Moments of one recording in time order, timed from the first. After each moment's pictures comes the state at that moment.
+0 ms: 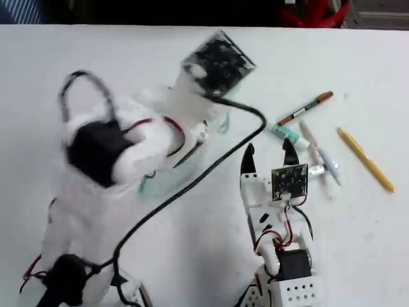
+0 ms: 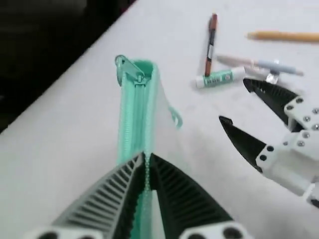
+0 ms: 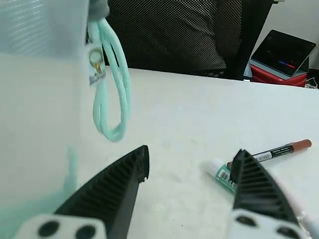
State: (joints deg) left arm 22.2 -14.0 -31.4 100.5 -16.1; right arm -12.7 -102.6 96.4 28.3 3.6
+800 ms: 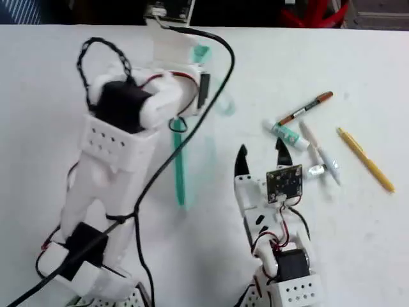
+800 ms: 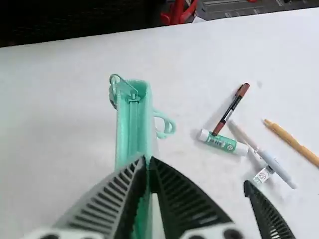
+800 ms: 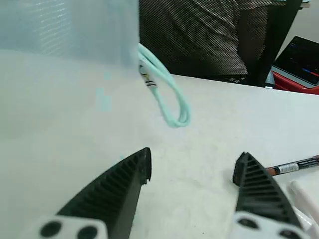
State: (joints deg) left arm 17.0 1.2 -37.2 88.8 14.3; right arm -16.8 -102.6 95.5 28.3 3.6
